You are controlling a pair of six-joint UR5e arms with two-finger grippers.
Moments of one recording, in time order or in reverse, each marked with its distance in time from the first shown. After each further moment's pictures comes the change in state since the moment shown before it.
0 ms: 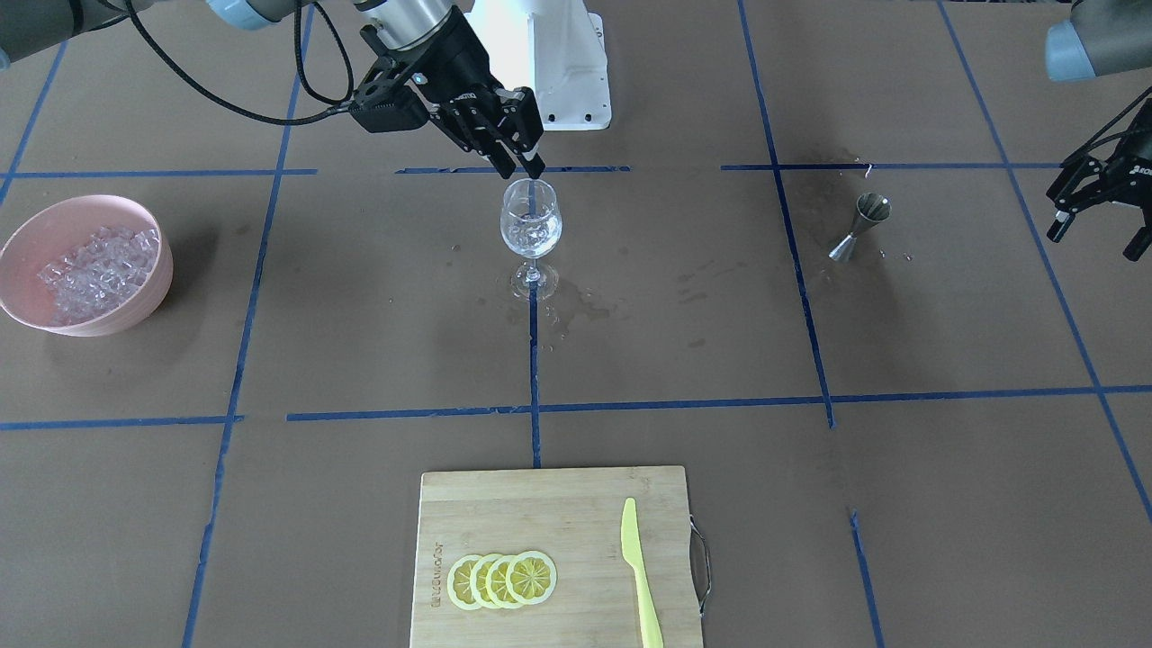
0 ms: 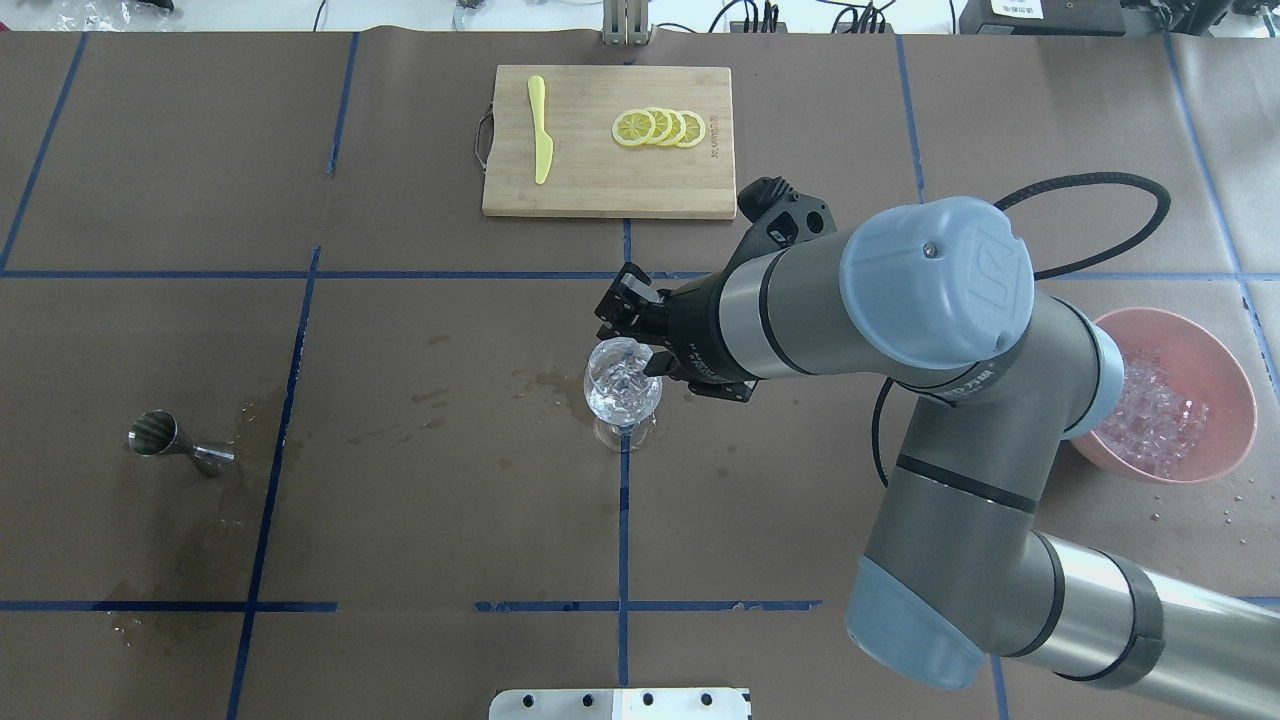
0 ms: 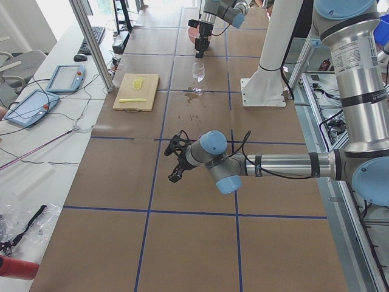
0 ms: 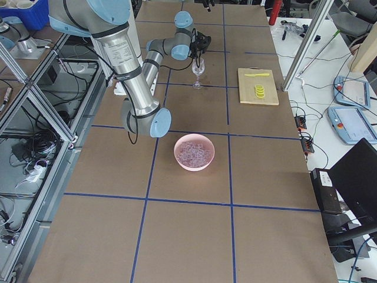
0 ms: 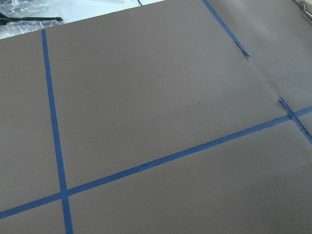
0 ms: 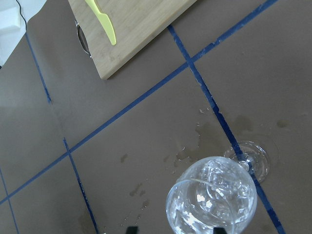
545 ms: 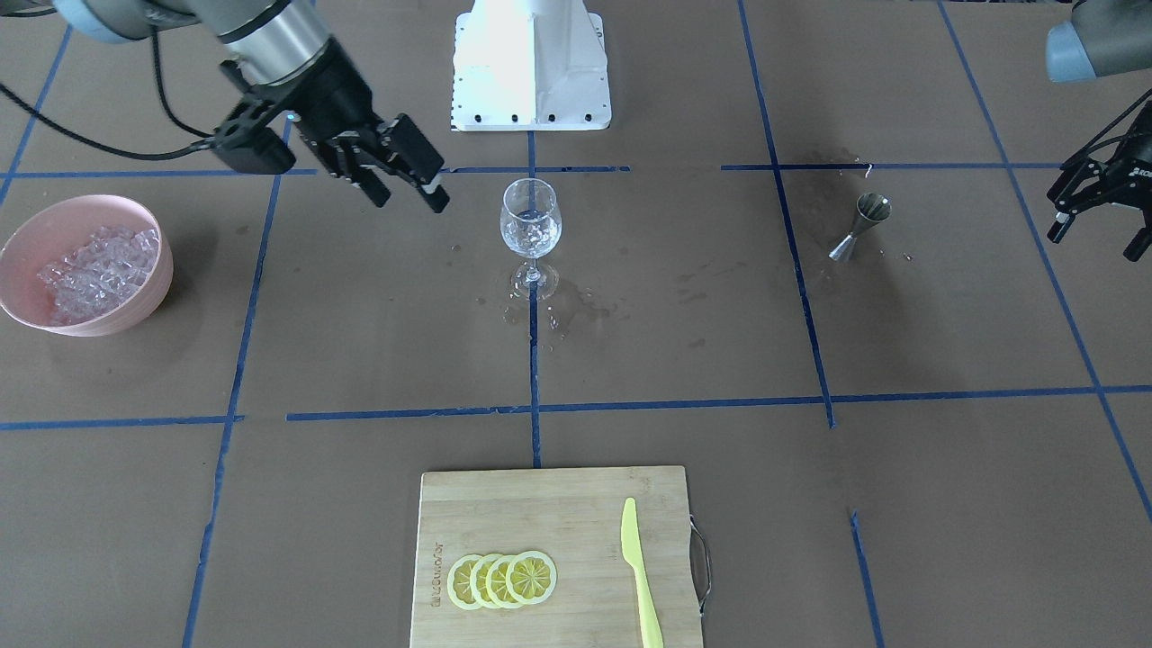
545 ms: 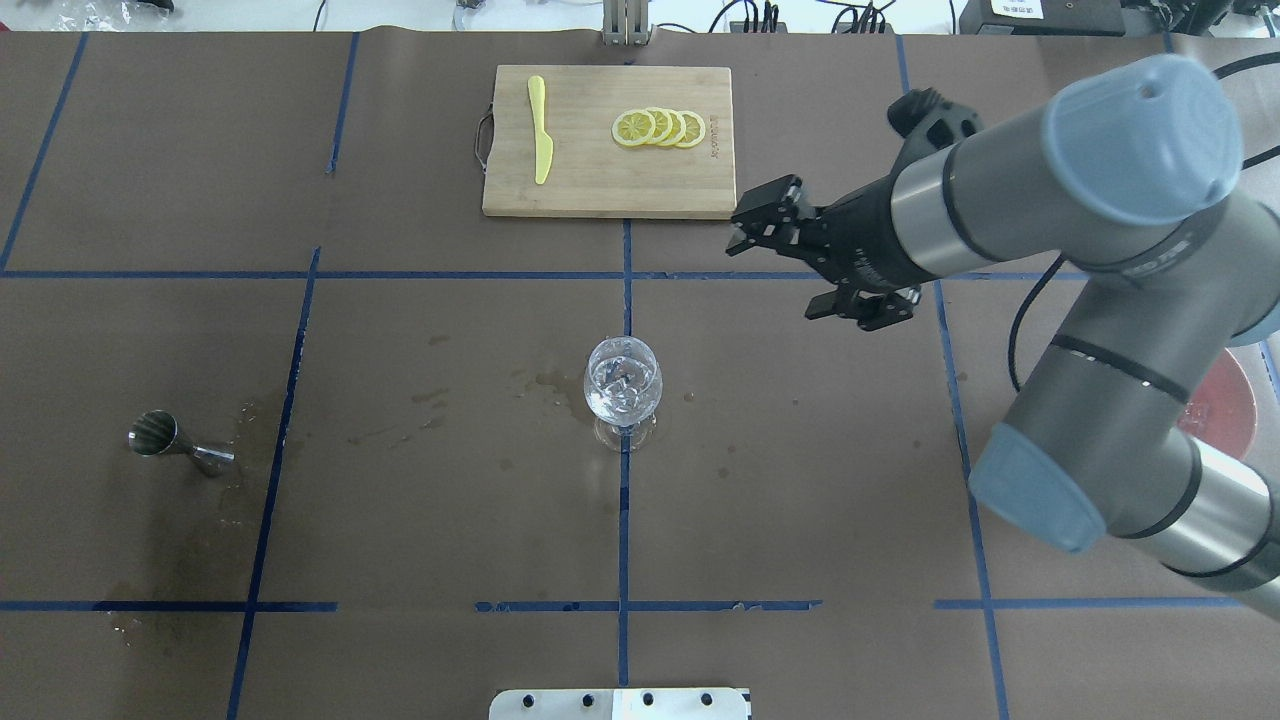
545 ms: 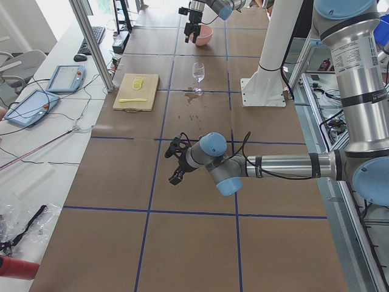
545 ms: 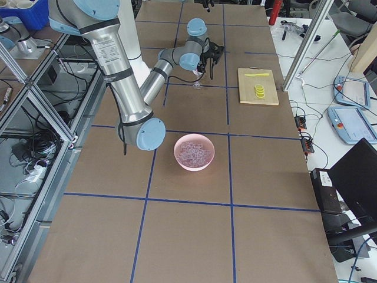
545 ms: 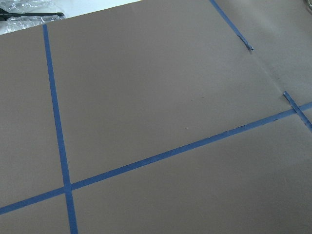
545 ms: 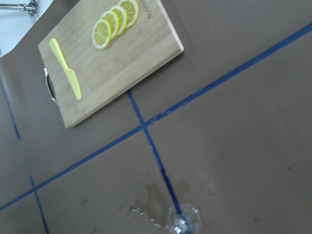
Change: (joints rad) left arm 0.000 -0.001 0.022 0.016 -0.005 0.056; right arm 0.279 -0.185 0.026 0.011 0.281 -0.208
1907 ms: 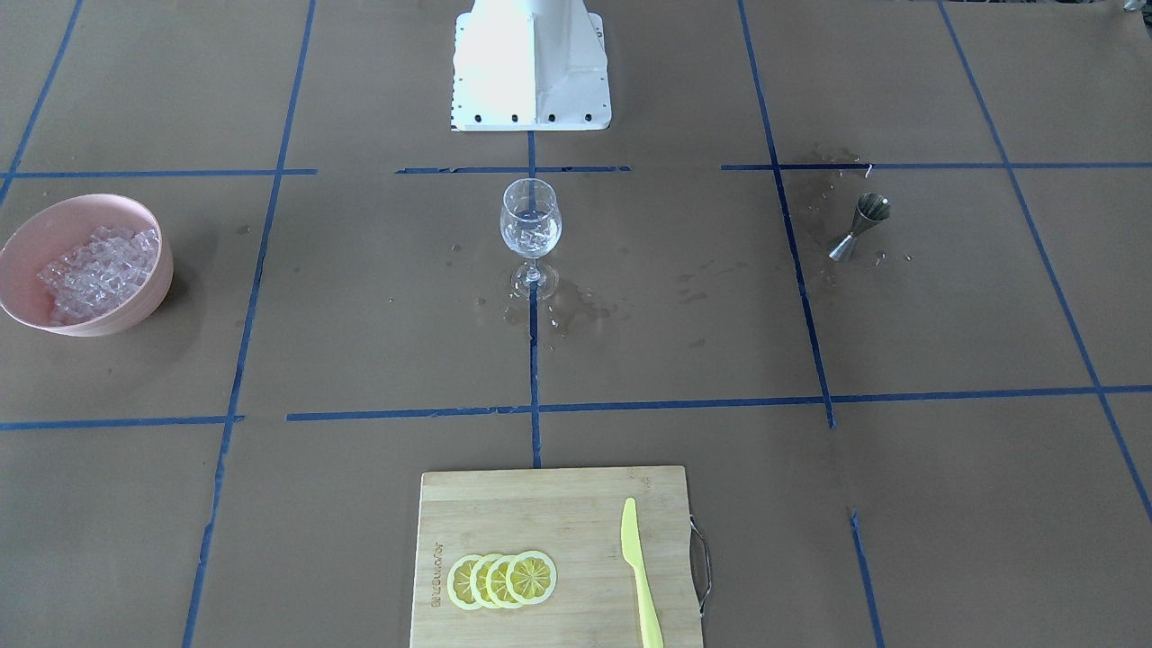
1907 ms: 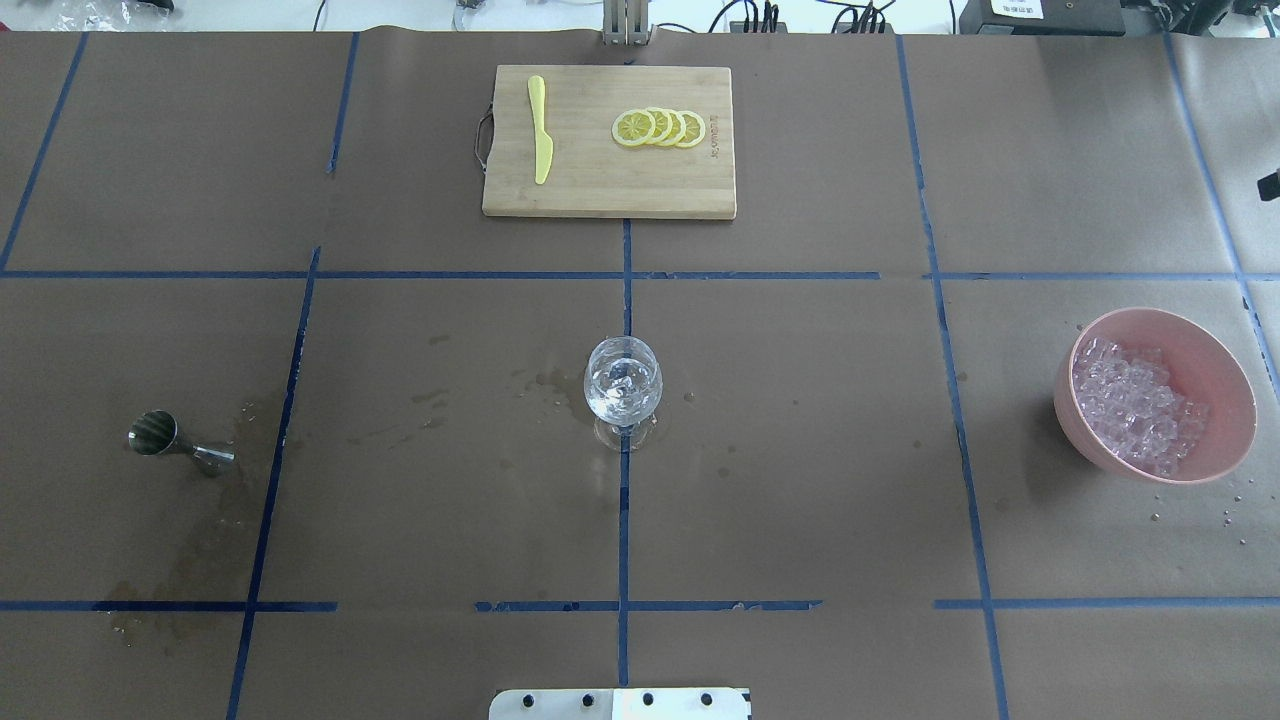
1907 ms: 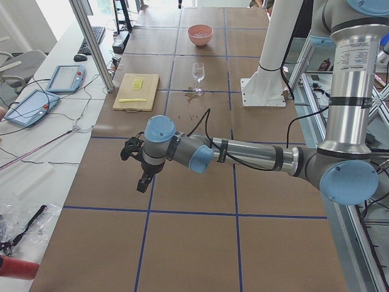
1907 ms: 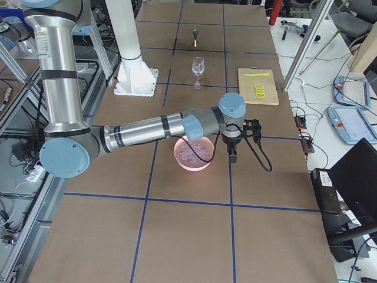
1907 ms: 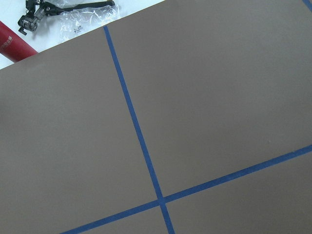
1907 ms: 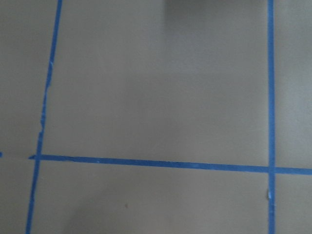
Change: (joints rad) left arm -0.321 -0.280 0.022 0.813 -0.254 0.451; right arm 0.649 -0.319 -0.315 -0.171 0.281 -1.429
